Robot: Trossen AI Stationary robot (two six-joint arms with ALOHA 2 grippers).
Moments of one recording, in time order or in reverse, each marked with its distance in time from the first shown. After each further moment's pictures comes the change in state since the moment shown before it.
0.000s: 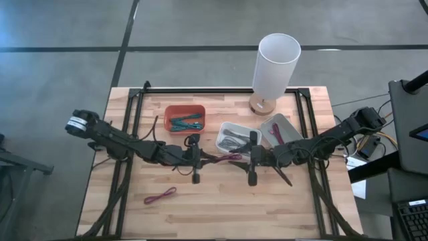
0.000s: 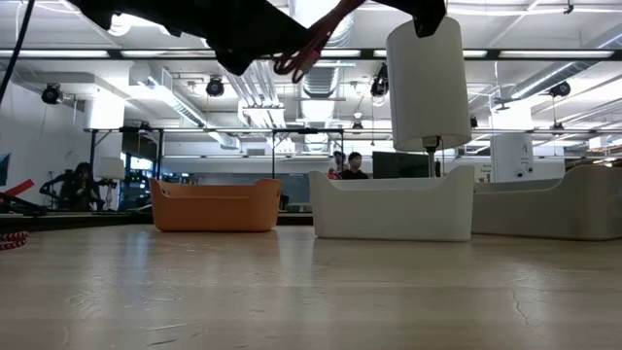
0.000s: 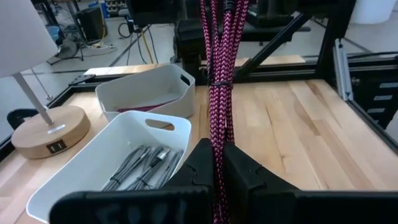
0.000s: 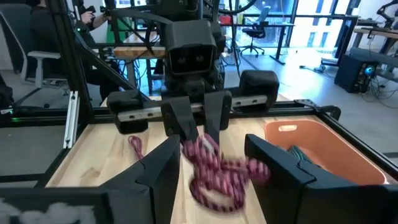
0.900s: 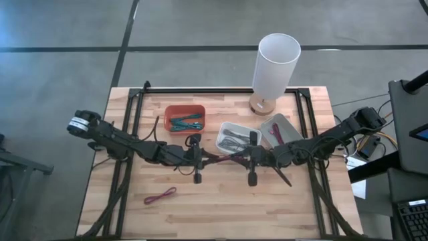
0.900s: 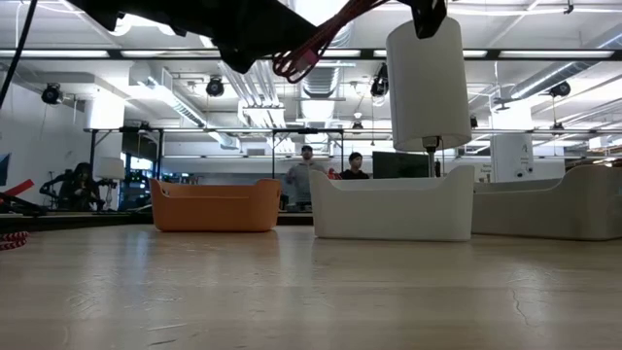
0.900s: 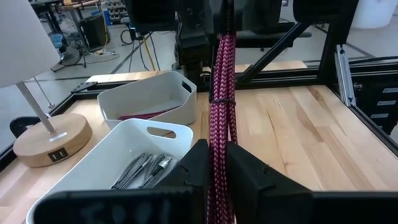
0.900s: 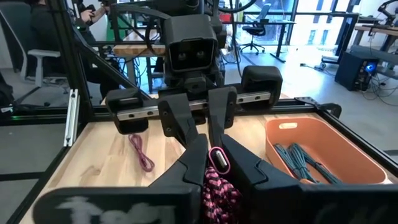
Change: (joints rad) left arm 0.004 0.021 0.007 0.044 -0.003 0.021; right arm 0.001 0.002 0.000 -0.010 0.001 0.008
